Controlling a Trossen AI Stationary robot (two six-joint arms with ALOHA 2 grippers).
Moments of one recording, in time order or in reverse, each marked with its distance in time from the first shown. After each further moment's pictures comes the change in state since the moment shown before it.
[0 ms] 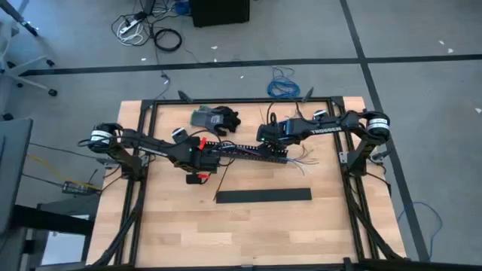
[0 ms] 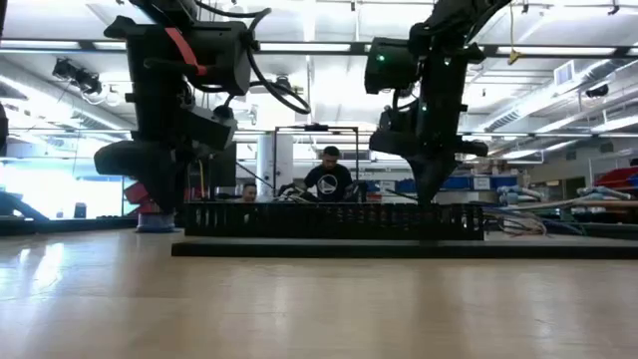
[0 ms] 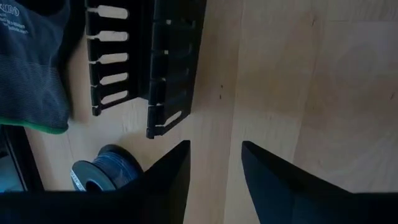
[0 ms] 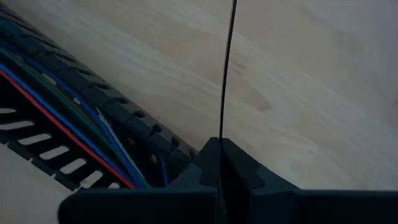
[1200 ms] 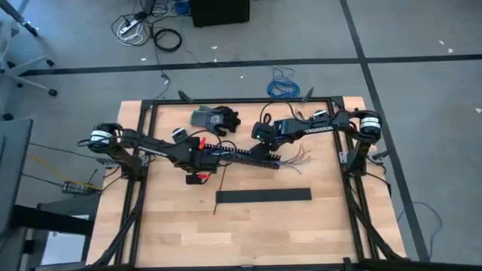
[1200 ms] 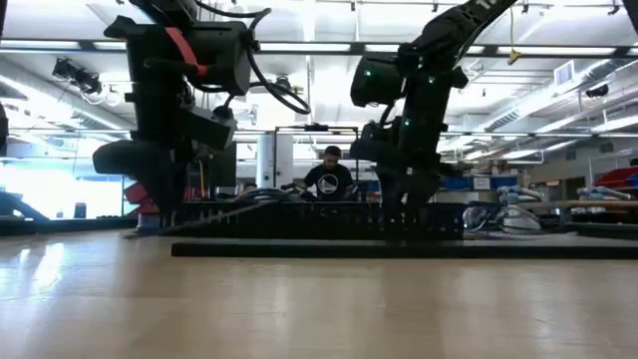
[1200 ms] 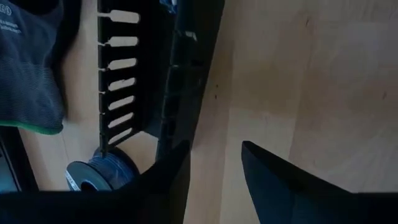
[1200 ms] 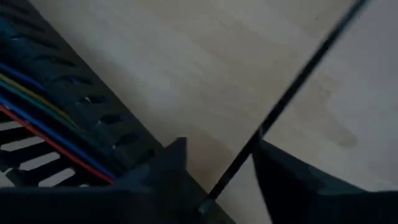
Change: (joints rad) left arm 0.000 0.000 0.000 -0.001 0.016 0.001; right arm -0.031 0.082 0.002 0.184 -0.157 -0.117
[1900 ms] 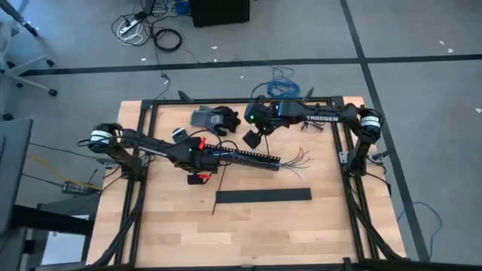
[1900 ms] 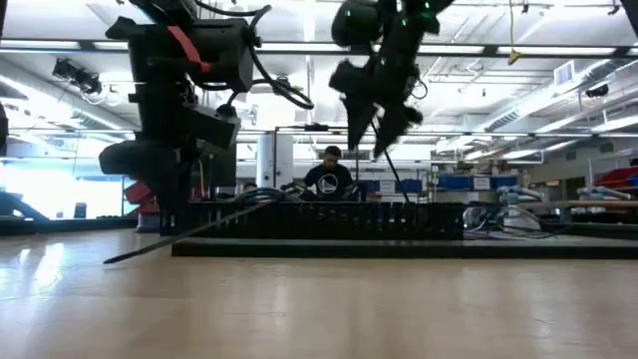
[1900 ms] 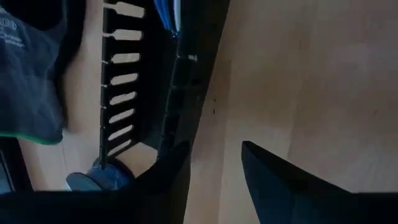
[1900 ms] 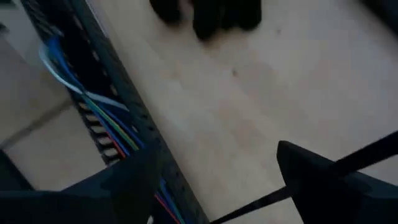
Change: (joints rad) left arm 0.000 0.000 0.000 0.042 -0.012 0.021; right arm -0.038 -0.002 0.445 -0.298 0.020 -0.266
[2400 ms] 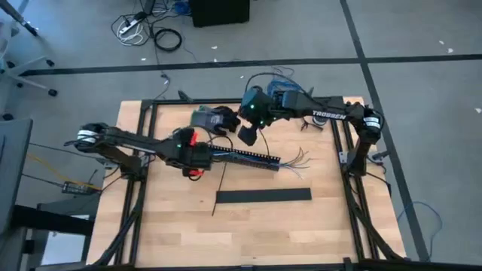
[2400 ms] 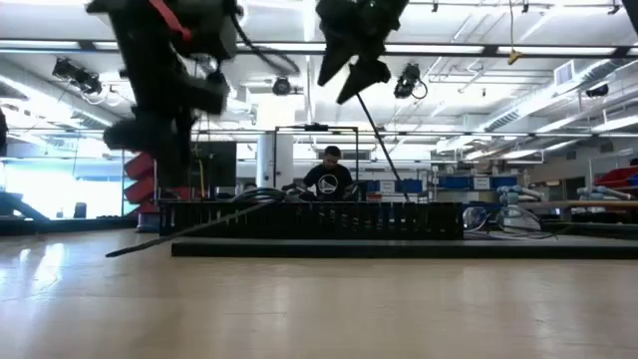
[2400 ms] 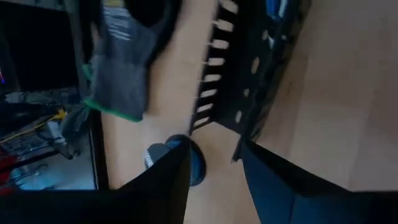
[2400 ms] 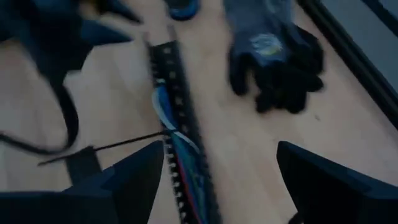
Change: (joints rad) left arm -0.006 -0.213 -0.002 -0.100 -0.178 -0.019; right arm 0.081 0.011 0.187 0.051 -0.101 -0.219
